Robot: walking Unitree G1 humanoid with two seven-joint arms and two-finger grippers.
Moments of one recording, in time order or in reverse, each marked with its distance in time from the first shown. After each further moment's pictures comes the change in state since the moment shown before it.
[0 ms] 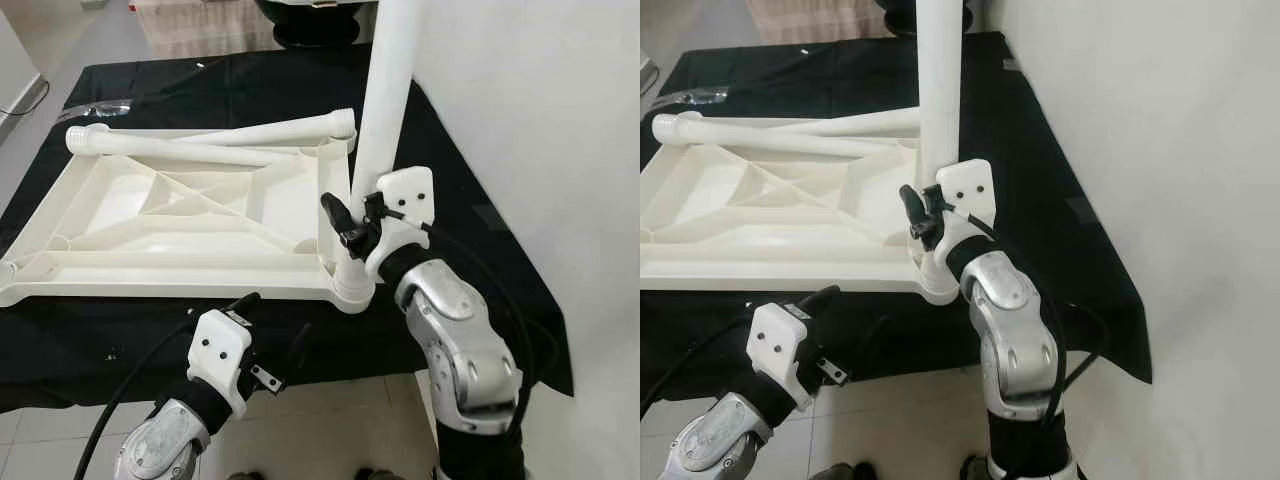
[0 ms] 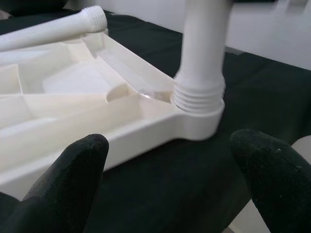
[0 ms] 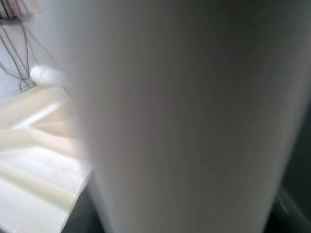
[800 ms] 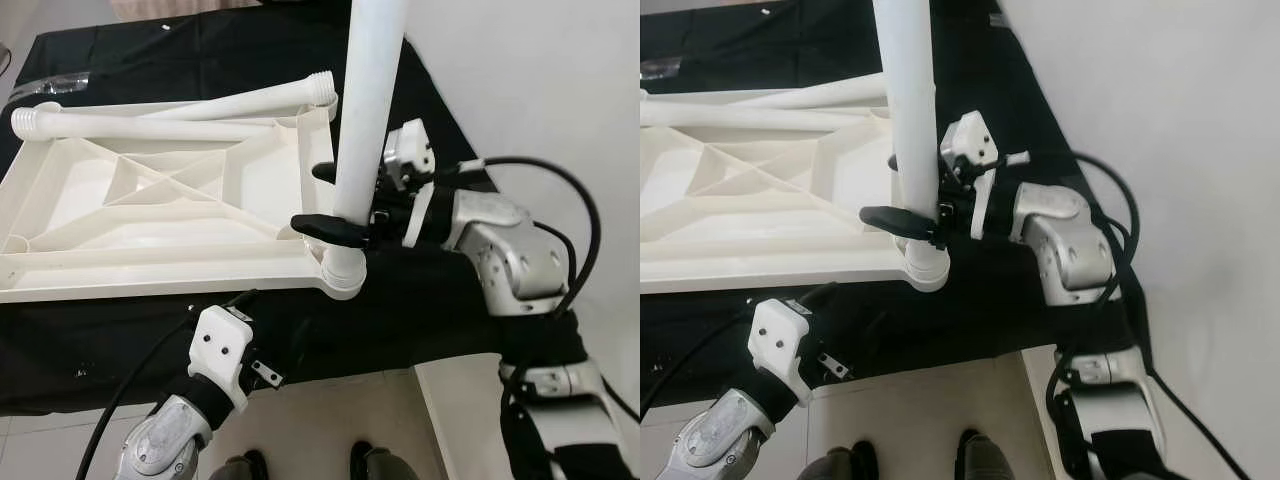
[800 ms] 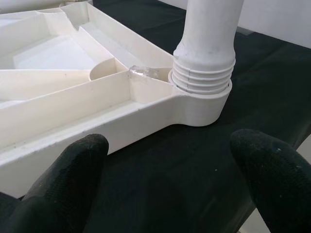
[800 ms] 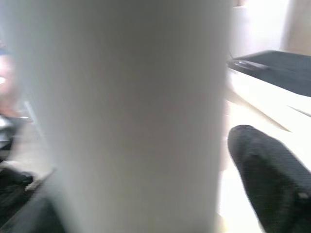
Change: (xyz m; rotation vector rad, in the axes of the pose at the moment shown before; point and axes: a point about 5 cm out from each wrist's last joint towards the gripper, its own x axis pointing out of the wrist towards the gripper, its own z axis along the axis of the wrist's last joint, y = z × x) left arm 0.004 -0.001 0.002 0.000 -0.008 0.010; right arm 0.016 -0.033 0.061 -0.193 -0.126 0.971
